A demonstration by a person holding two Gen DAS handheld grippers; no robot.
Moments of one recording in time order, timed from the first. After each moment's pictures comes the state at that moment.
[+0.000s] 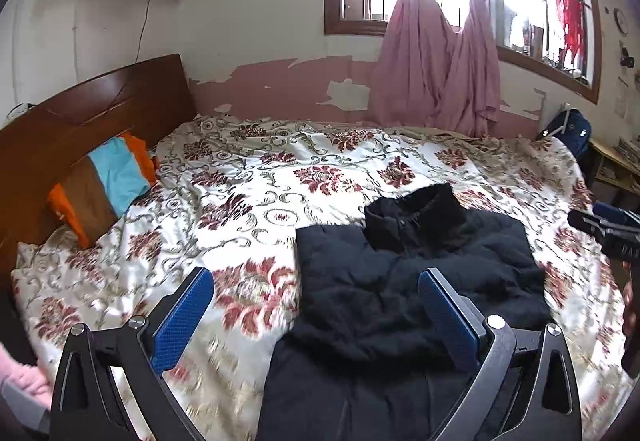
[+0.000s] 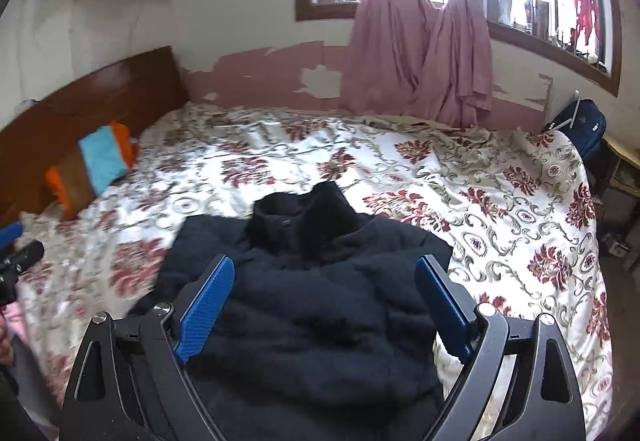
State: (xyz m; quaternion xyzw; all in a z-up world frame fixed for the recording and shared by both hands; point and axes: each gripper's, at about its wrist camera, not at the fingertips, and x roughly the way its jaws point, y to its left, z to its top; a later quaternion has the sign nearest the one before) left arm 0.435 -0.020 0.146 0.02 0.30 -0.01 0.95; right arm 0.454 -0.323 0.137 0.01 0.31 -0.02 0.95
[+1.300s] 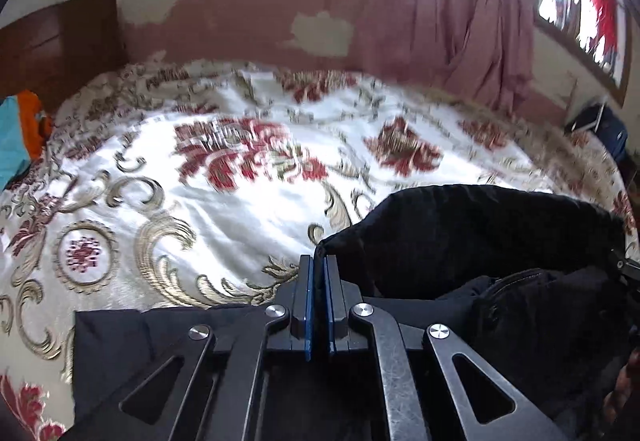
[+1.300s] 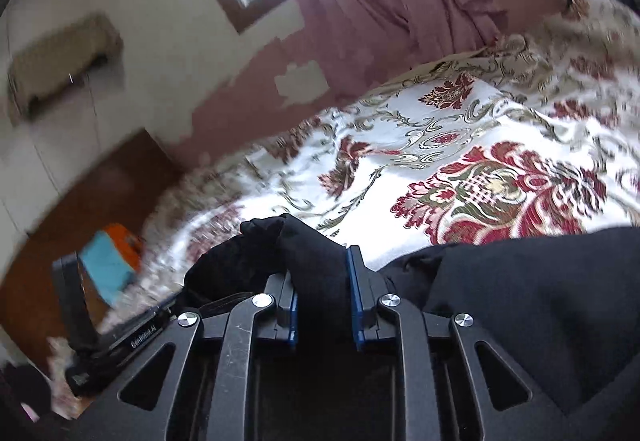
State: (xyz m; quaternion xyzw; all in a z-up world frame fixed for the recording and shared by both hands) left arm 0.742 -0.111 -0.057 -0.03 0.33 -0.06 0.94; right arm 0.665 -0.386 -0.057 0.26 0.25 0.04 0.93
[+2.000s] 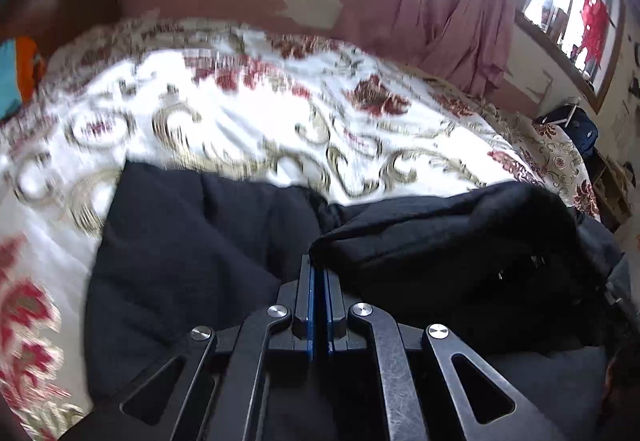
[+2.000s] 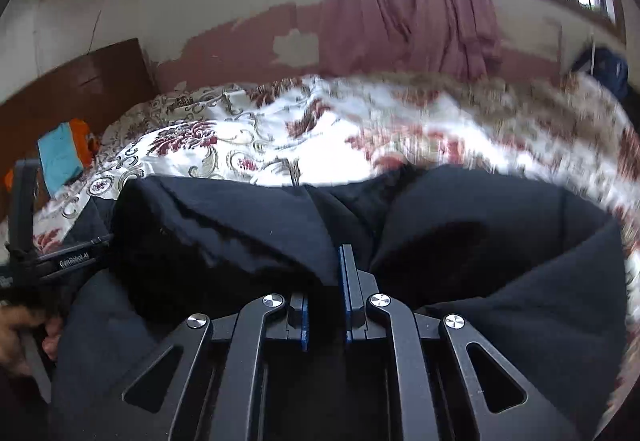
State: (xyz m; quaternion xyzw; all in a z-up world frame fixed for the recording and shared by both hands) left arm 0.673 -0.092 -0.102 -0.09 0.40 -0.12 0.91; right arm 0.586 -0.365 -0.071 0.07 0.31 -0.02 0.95
